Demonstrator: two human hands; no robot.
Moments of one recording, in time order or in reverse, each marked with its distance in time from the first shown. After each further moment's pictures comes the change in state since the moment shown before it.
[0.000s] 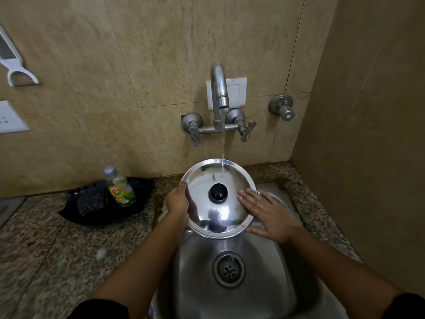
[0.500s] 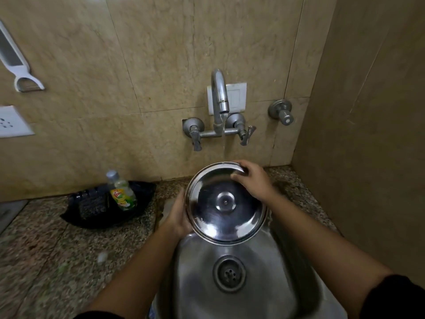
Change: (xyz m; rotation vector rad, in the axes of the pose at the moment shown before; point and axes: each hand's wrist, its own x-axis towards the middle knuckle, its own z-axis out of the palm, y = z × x) left_hand -0.013 -0.007 -0.019 -0.332 -0.580 -0.376; right_hand 0.093 -0.013 -0.067 0.868 0.313 0.488
